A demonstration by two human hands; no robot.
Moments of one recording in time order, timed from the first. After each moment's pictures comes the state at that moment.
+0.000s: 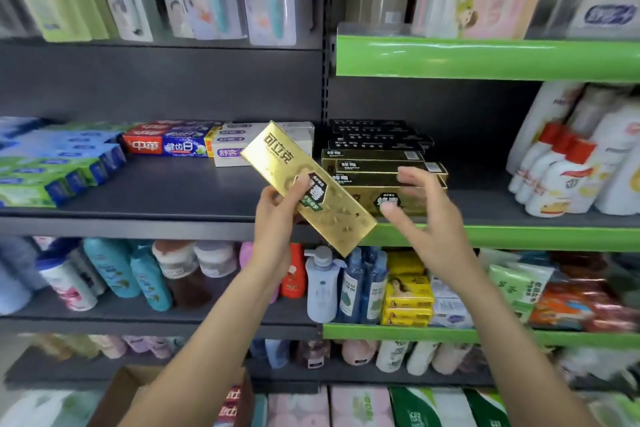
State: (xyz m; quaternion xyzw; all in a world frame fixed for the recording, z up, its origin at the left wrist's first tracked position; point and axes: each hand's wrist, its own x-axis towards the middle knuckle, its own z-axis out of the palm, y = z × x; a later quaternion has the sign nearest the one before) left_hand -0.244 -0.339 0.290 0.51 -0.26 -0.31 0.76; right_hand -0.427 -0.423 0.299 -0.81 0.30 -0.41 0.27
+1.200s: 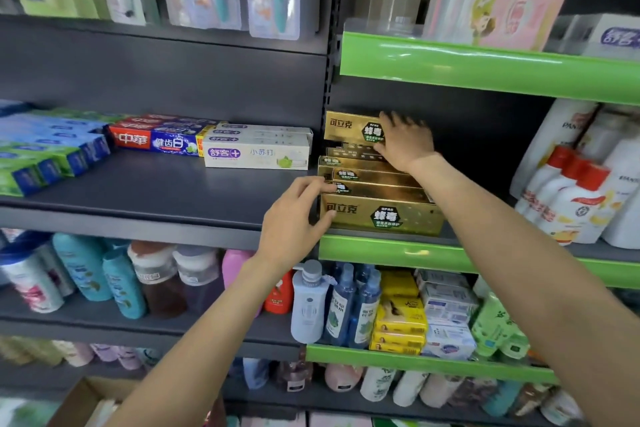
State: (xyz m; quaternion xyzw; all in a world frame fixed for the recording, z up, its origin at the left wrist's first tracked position) left_hand -0.223 -0.390 0.256 0.67 -0.59 0.13 0.43; right_hand -0.326 -0.615 0.345 -0.88 0.42 -0.12 -0.18
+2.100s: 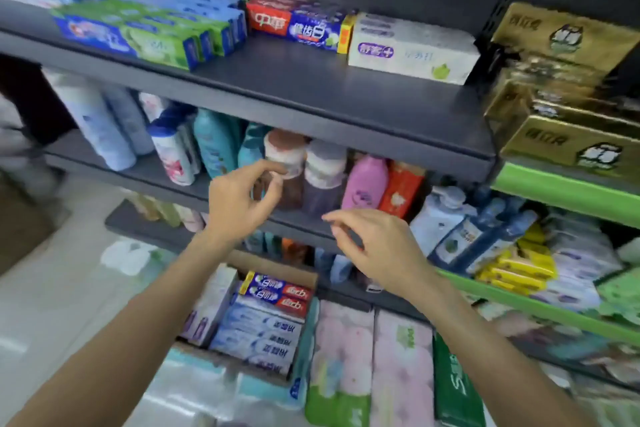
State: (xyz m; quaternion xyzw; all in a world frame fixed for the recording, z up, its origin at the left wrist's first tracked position) left_hand -0.061 -0.177 0.160 0.72 -0.49 0.16 0.47; right_hand -0.253 -0.300 0.183 -0.96 0.10 -0.23 0.15
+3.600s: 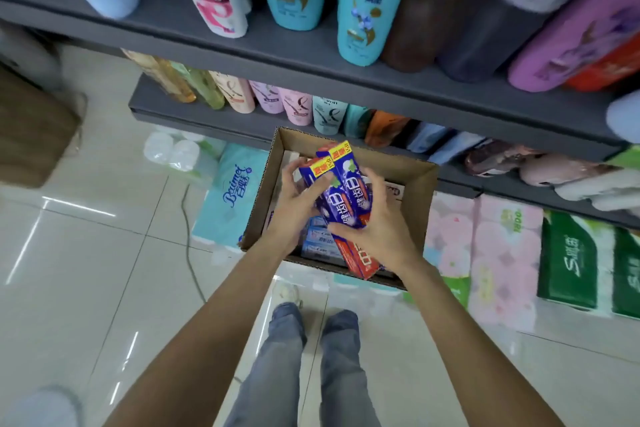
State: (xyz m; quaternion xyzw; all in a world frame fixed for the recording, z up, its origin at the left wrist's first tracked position) left_hand -0.006 -0.082 -0.083 0.63 -0.01 -0.47 0.62; right_hand -0.131 -0.164 -0.089 -0.79 0.36 -0.05 0.49
